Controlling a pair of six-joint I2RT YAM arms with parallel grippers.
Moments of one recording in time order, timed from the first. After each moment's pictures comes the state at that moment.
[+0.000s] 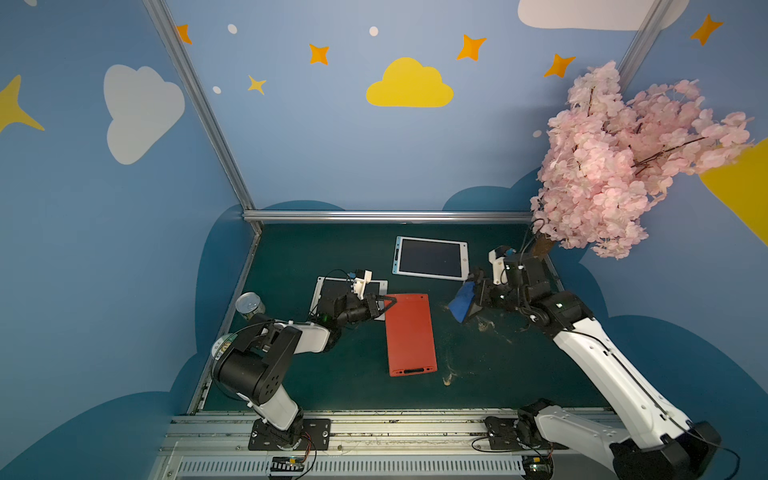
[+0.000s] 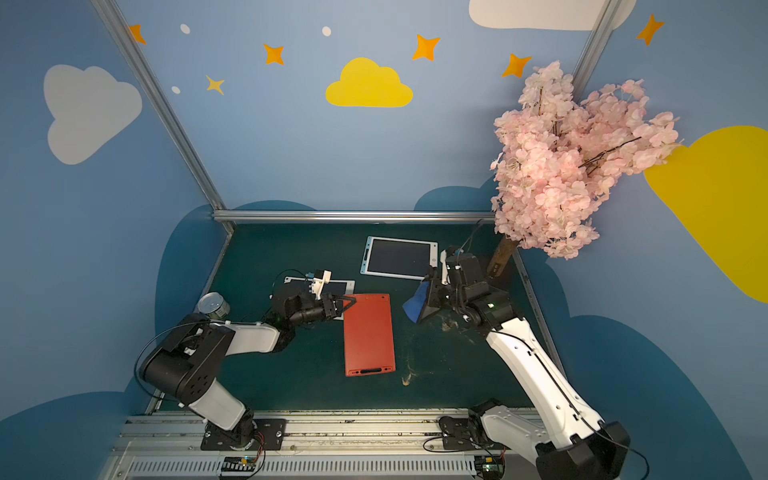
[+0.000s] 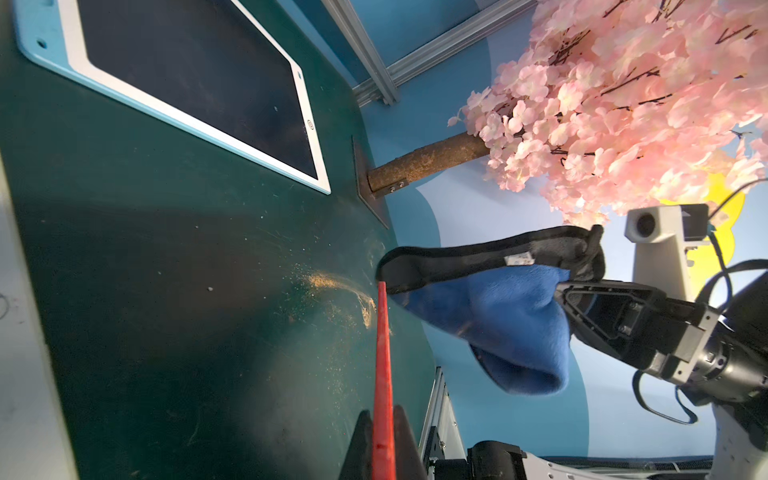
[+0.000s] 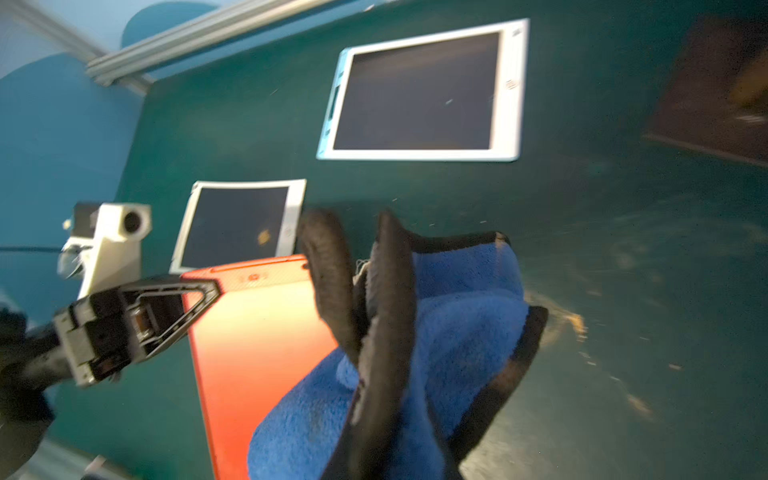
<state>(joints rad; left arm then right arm) -0.40 1.63 0.55 0.85 0.74 -0.99 0.50 1.14 1.09 -0.71 -0.12 0.47</state>
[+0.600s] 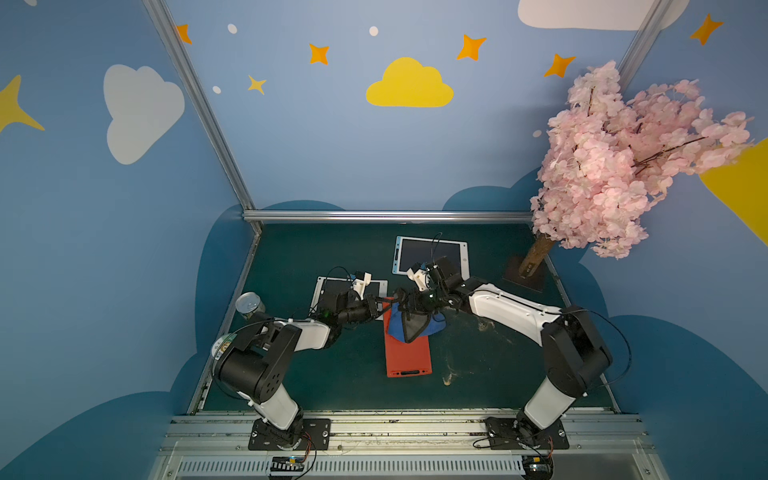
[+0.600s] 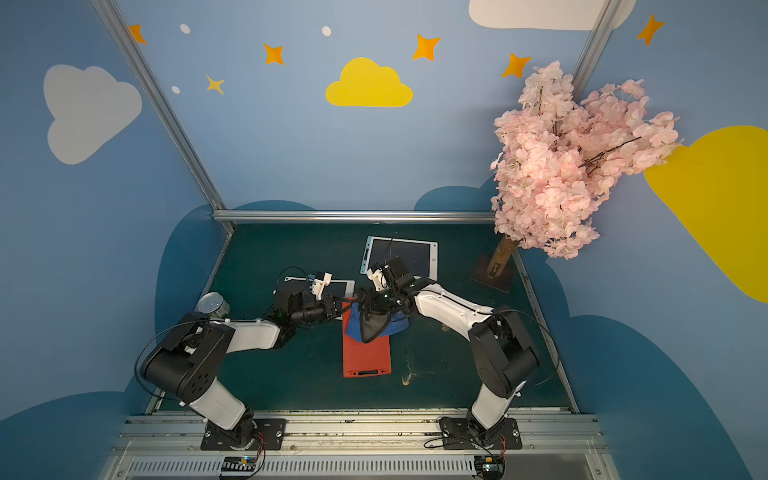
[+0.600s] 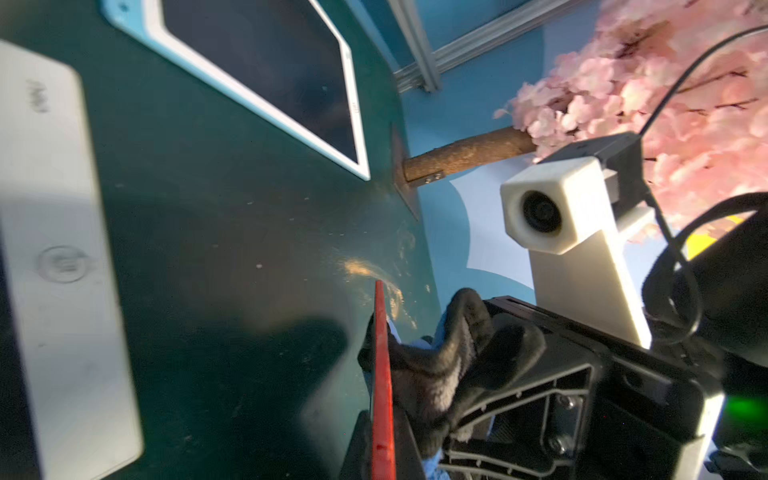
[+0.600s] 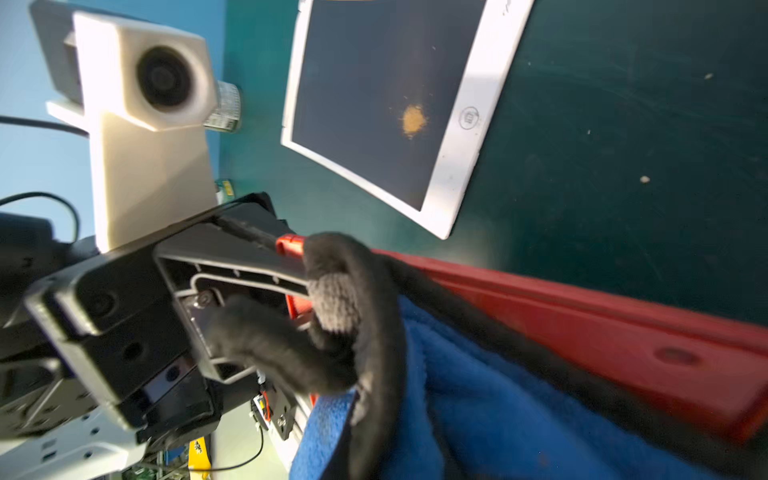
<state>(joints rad) -0.39 1.66 0.58 0.66 0.71 -0.96 0.68 1.75 1.18 -0.35 -0.49 0.60</state>
